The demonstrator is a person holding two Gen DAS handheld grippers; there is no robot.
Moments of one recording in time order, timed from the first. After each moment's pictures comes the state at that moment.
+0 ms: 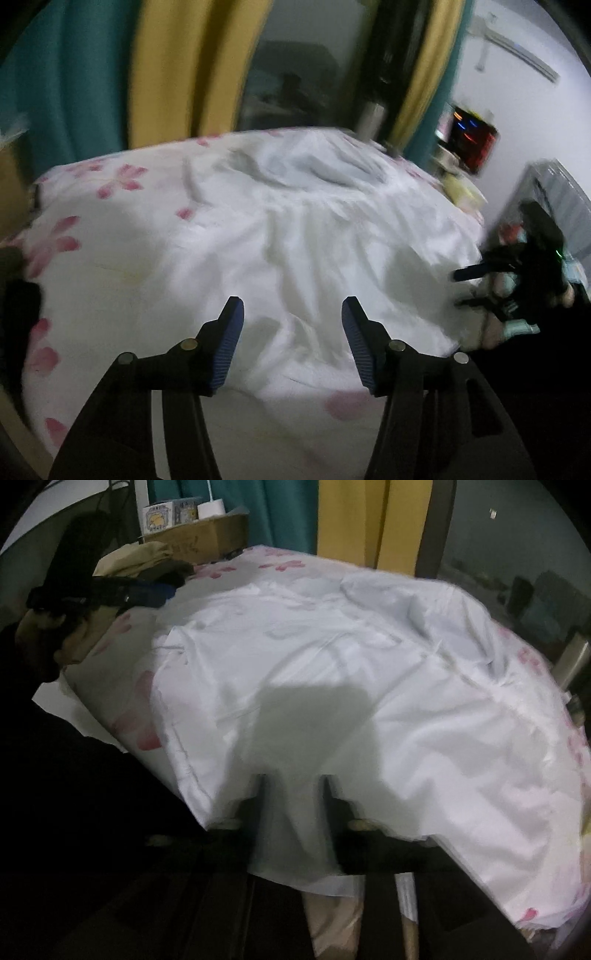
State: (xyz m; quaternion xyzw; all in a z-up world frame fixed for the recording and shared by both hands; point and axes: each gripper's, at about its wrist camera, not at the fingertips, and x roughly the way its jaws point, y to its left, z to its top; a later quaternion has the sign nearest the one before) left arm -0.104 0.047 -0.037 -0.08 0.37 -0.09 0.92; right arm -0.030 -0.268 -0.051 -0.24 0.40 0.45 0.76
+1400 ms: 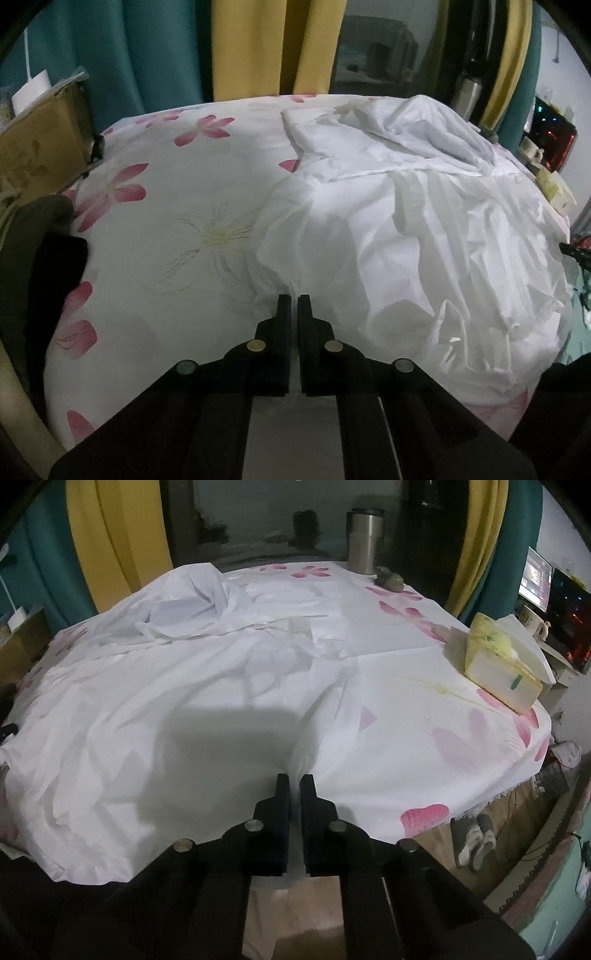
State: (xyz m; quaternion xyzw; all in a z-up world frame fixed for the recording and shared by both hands) left arm -0.076 0.084 -0.090 -0.07 0.43 0.05 0.90; right arm 0.057 -0.399 -0.070 -0.08 0.45 0.16 0.88
